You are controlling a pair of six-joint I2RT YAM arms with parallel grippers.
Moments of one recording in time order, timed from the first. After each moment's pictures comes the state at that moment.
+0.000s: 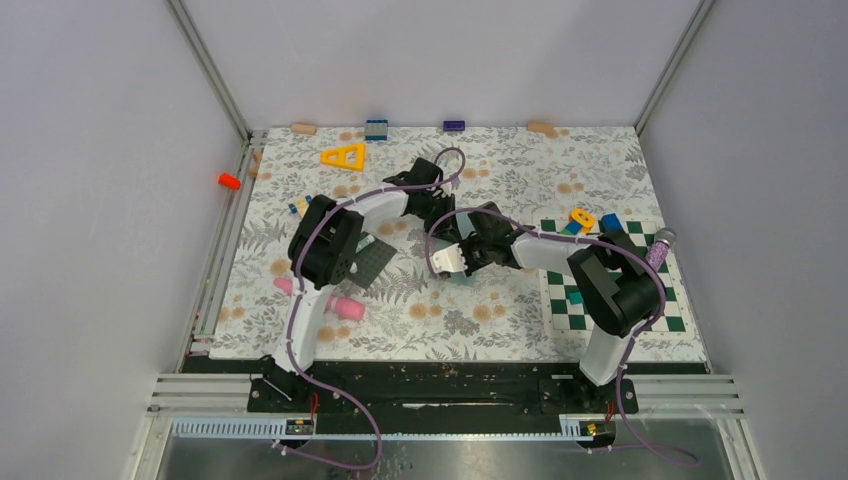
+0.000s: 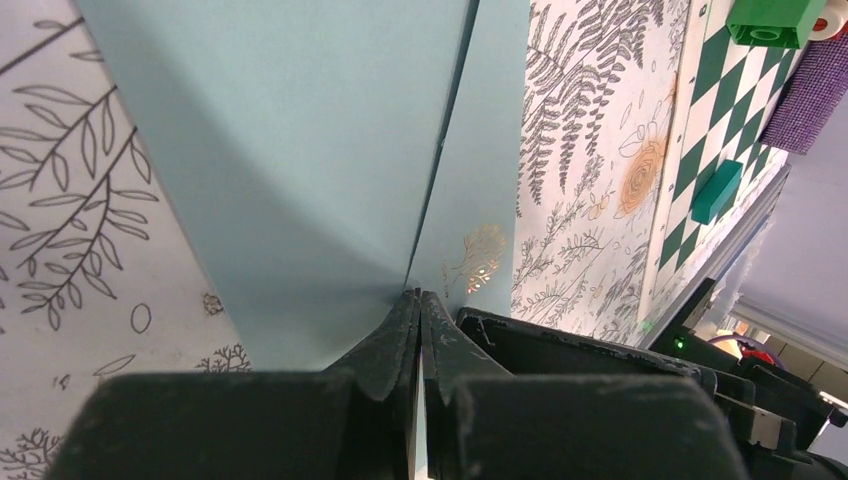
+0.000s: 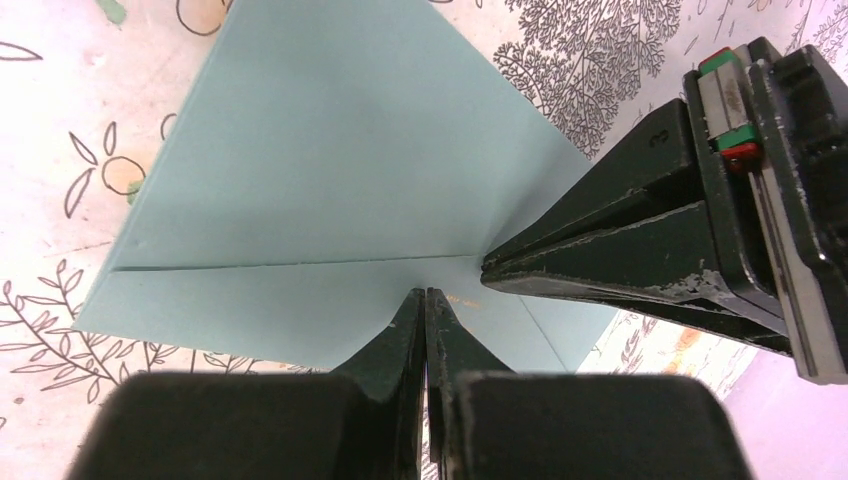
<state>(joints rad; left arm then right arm) -0.55 2.30 1.71 -0.44 0.59 -0.49 0.59 1.79 0.94 -0.14 -0.25 -1.42</state>
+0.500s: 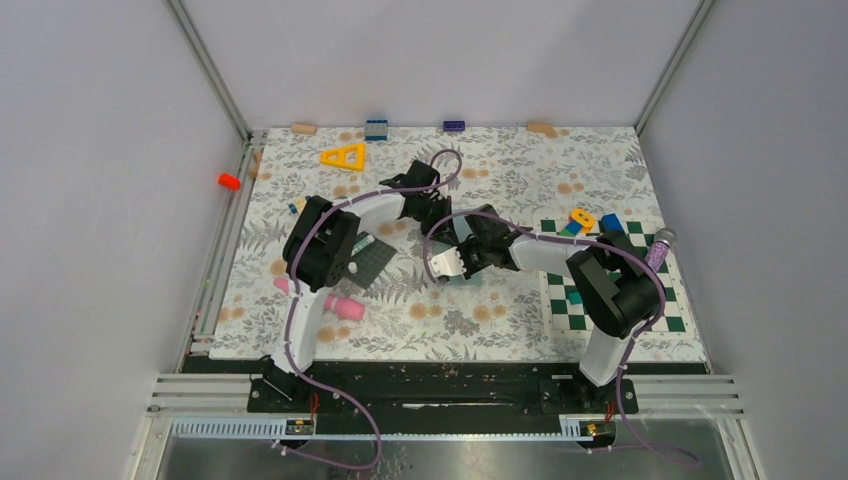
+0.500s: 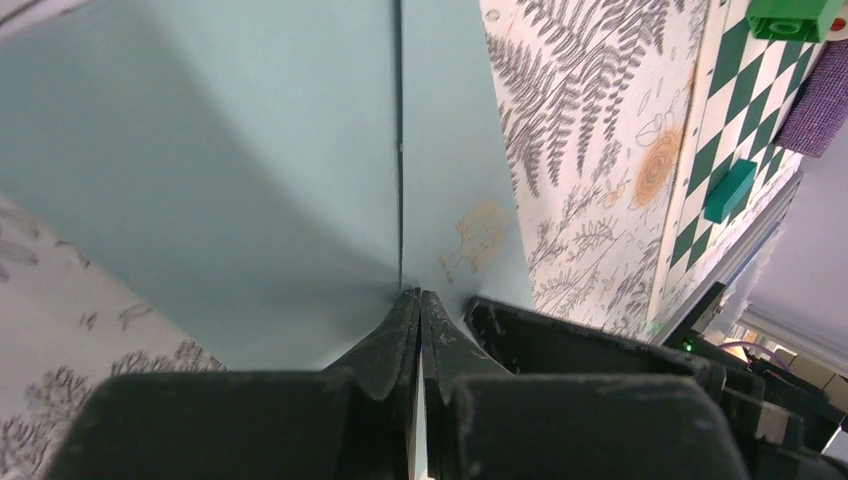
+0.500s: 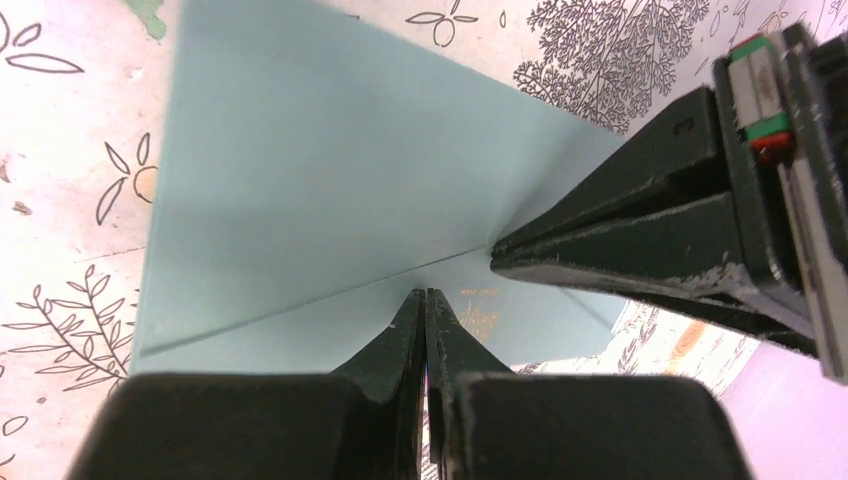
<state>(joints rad) -0.54 2.26 1.64 -0.40 0.56 -0.50 0.62 1.79 0.94 -0.16 -0.24 -1.42</state>
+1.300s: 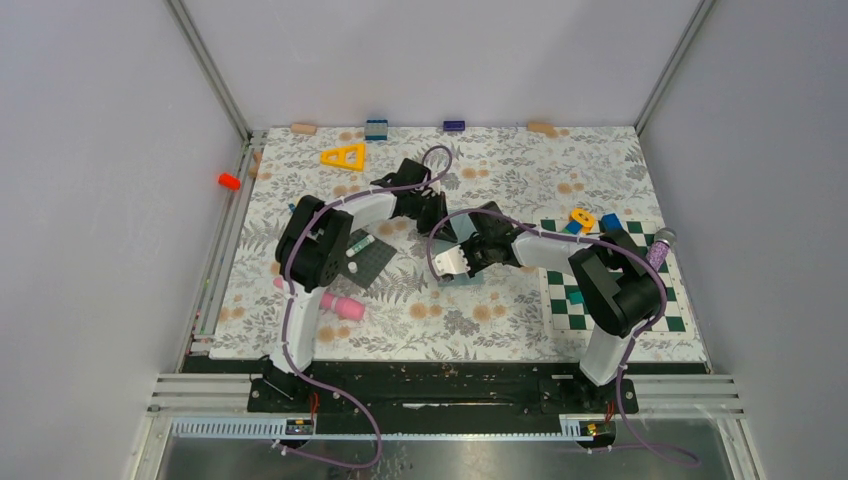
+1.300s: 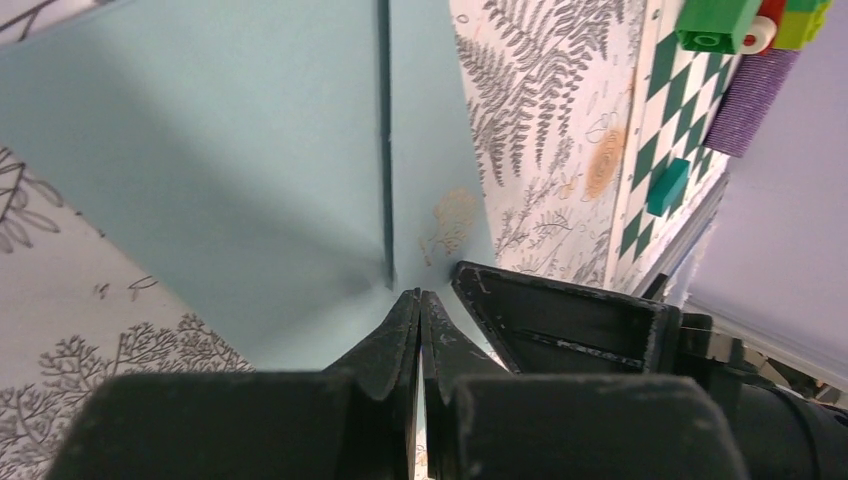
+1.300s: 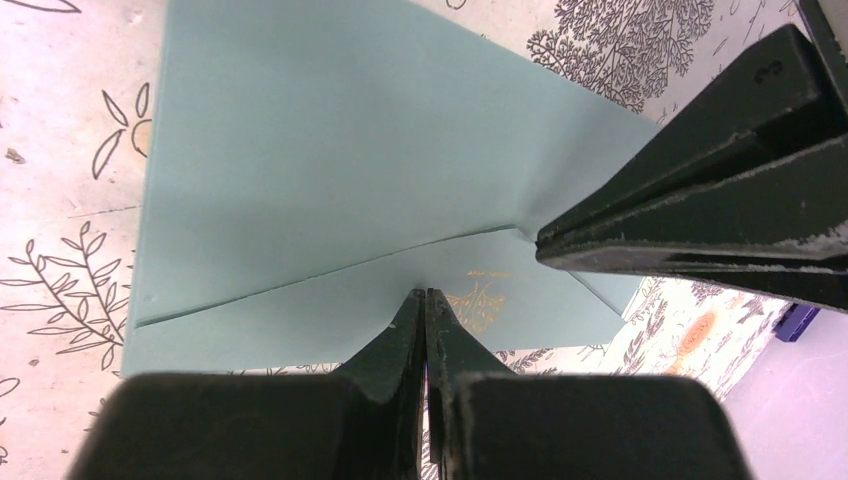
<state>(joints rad) -0.51 2.21 1.57 -0.33 0.63 -0.56 0.59 1.78 0.96 -0.20 -0.25 -1.46</state>
